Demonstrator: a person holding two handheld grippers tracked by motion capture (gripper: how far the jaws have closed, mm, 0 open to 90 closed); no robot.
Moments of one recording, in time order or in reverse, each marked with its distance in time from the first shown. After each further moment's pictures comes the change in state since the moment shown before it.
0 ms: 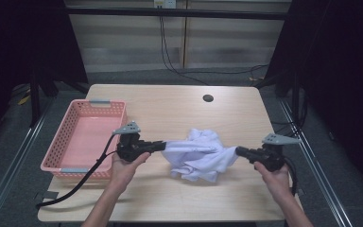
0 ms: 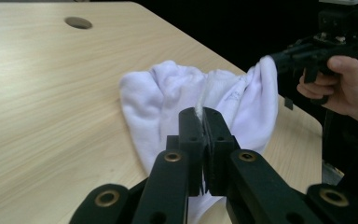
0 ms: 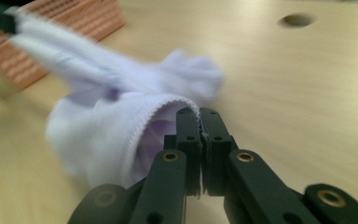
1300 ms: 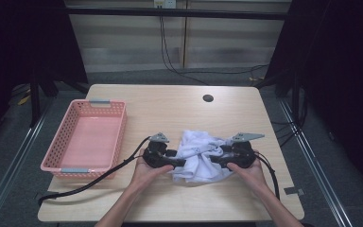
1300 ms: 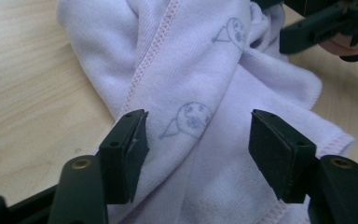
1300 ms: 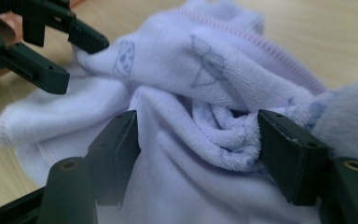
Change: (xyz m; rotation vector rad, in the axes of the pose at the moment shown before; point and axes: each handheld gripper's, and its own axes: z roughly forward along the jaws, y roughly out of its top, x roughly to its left) left arm 0.007 -0.041 0.101 0.249 -0.034 0.022; right arm 0.021 -0.012 0.085 0.178 0.082 -0.064
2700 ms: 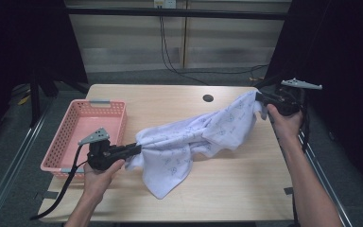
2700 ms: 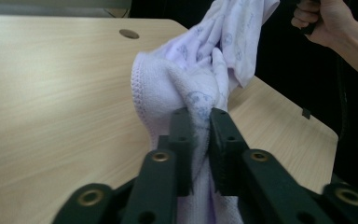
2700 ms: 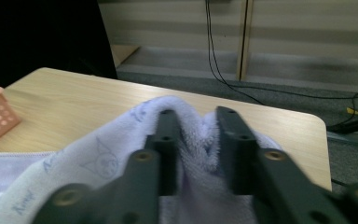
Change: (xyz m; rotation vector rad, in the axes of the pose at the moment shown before) left arm -0.005 -0.021 -0.157 -0.300 0.123 -0.079; right arm -0.105 0.112 -0.104 -0.305 -0.364 0.123
